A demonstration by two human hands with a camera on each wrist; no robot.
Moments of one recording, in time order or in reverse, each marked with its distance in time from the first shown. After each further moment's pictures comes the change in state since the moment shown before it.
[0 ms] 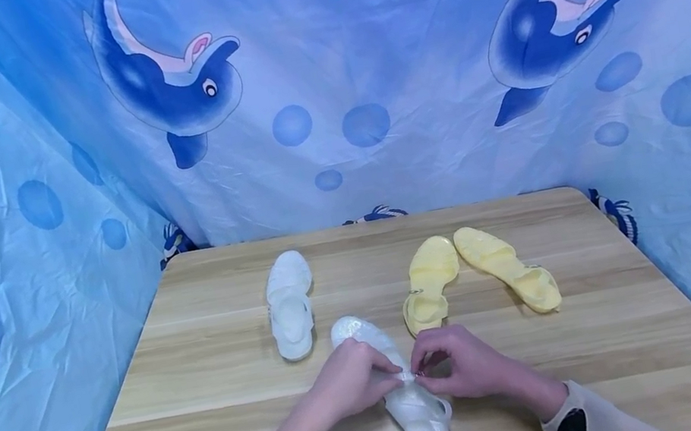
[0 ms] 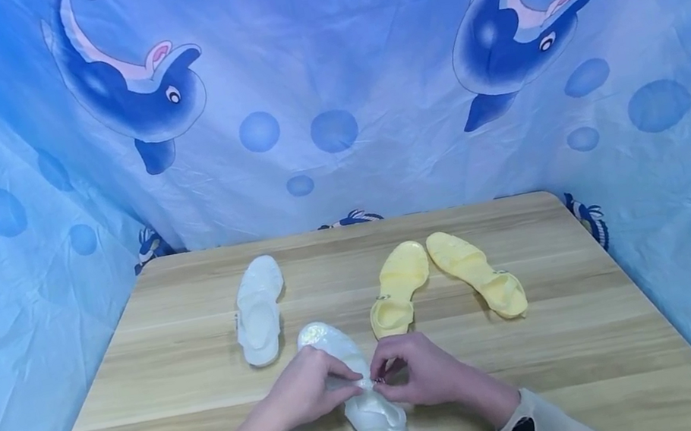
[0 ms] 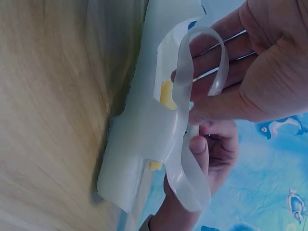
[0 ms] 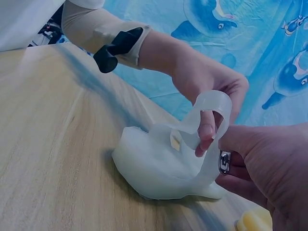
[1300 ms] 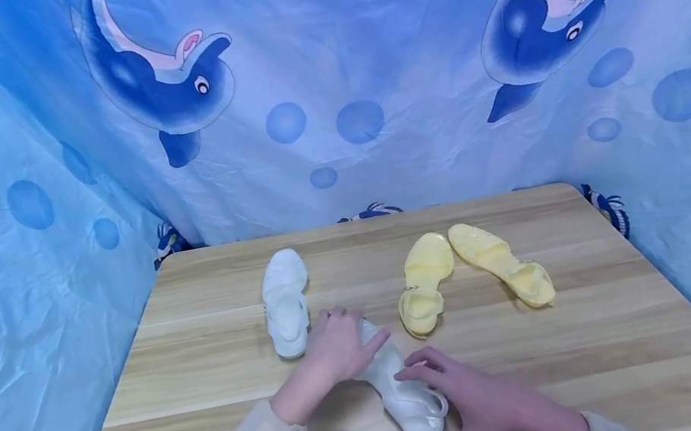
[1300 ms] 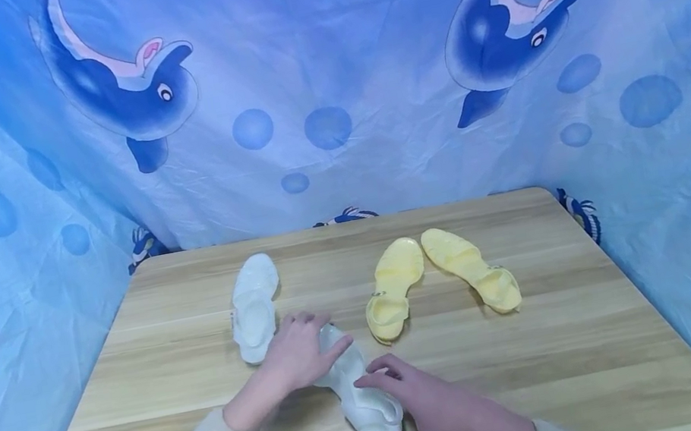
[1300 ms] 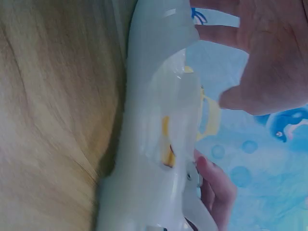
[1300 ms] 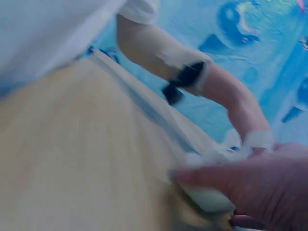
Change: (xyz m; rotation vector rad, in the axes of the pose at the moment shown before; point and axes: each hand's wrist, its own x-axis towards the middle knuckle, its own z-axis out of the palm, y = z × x) left_hand 0.027 -0.013 -0.009 0.249 0.002 -0.385; right_hand -0.037 -0.029 0.016 -0.372 -0.138 0.065
